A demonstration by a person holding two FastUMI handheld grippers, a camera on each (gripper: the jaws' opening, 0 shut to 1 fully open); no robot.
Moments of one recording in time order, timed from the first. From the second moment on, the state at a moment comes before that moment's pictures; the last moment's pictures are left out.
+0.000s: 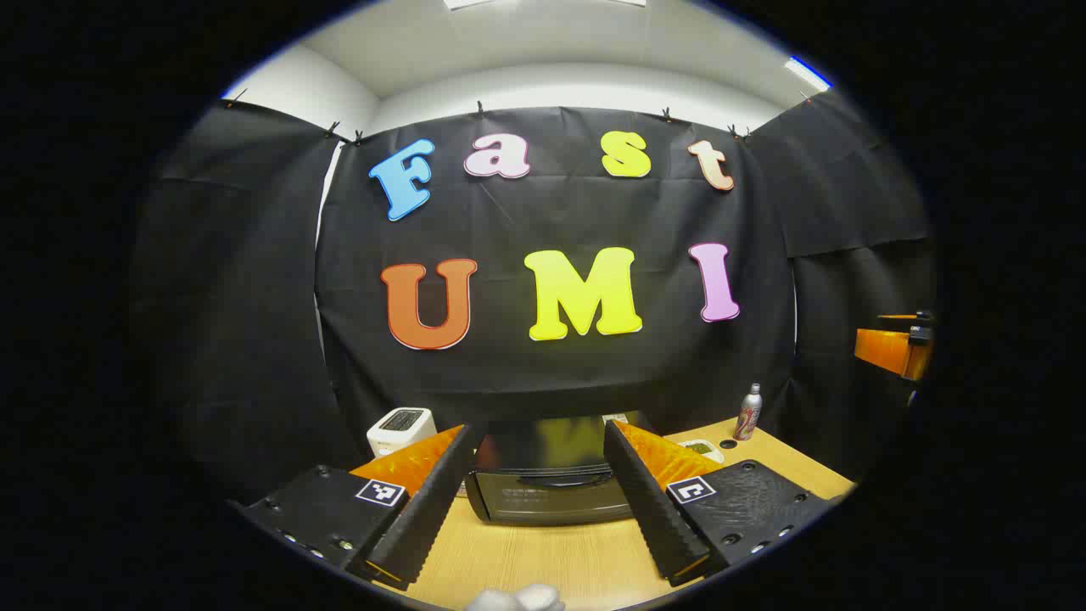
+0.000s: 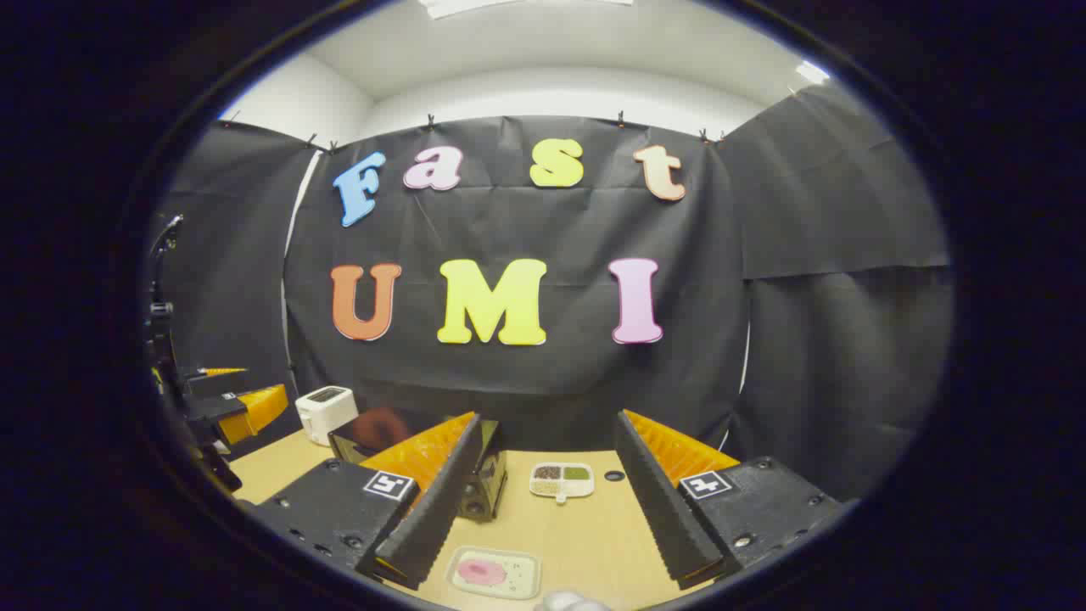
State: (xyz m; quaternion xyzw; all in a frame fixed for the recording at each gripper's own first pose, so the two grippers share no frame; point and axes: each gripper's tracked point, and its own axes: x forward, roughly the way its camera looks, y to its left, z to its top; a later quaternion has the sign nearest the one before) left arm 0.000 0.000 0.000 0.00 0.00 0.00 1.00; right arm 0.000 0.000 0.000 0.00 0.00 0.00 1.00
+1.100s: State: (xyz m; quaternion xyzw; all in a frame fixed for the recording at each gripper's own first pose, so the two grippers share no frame) left arm 0.078 -0.022 -0.048 0.00 0.02 -0.02 1.00; right arm 0.007 -0.007 -0.002 -0.01 0.02 -0.02 1.00
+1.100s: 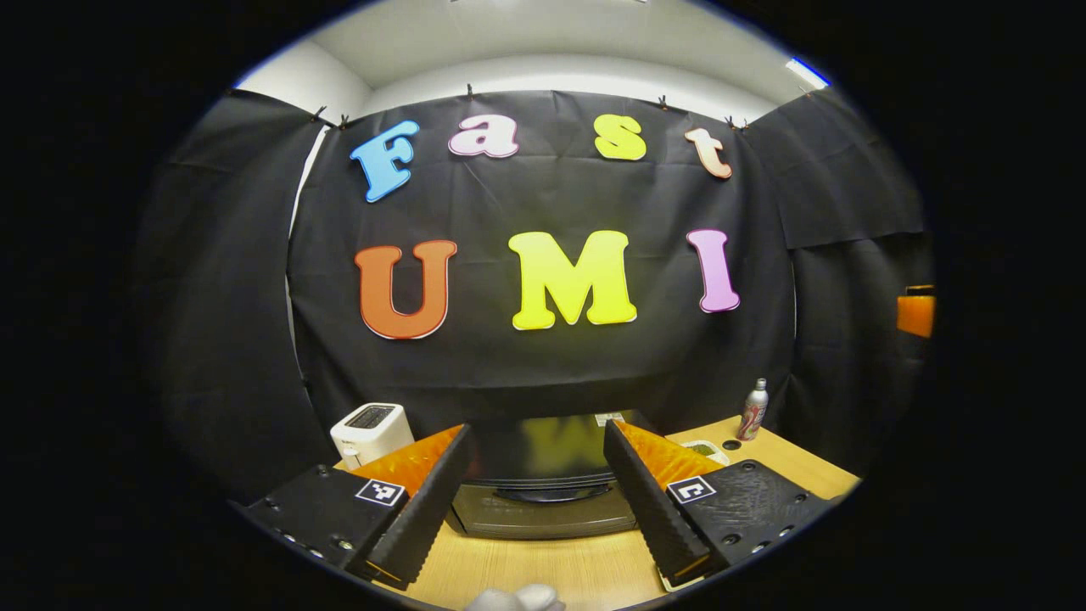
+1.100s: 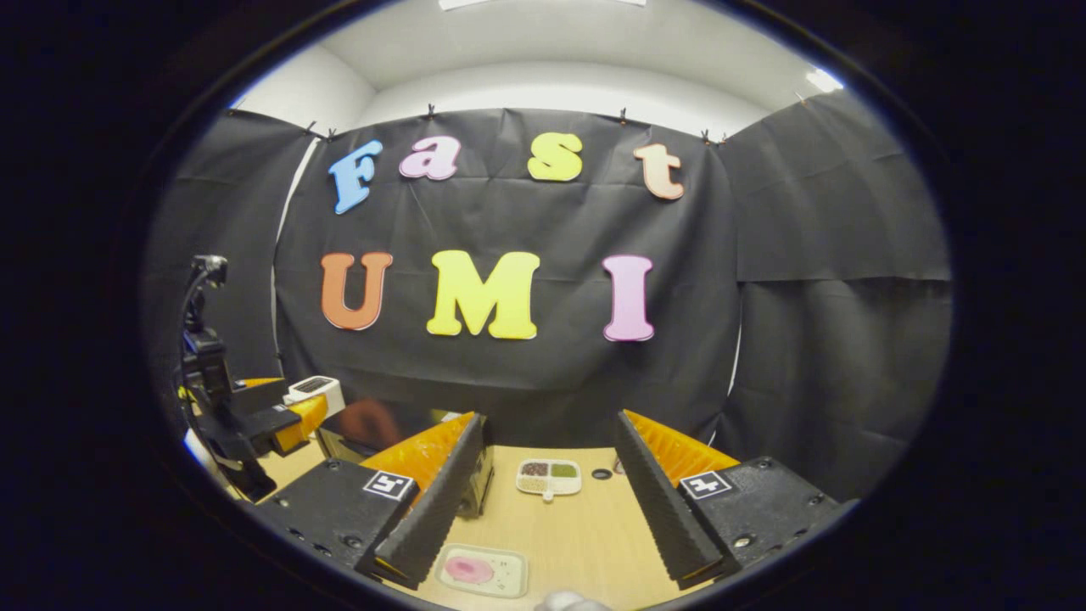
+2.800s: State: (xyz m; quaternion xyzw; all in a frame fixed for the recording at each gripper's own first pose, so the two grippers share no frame) left arm 0.081 -0.037 -0.205 -0.01 0.16 -0.05 0.99; right arm -0.017 -0.012 -0.026 -0.02 0.06 -0.04 1.00
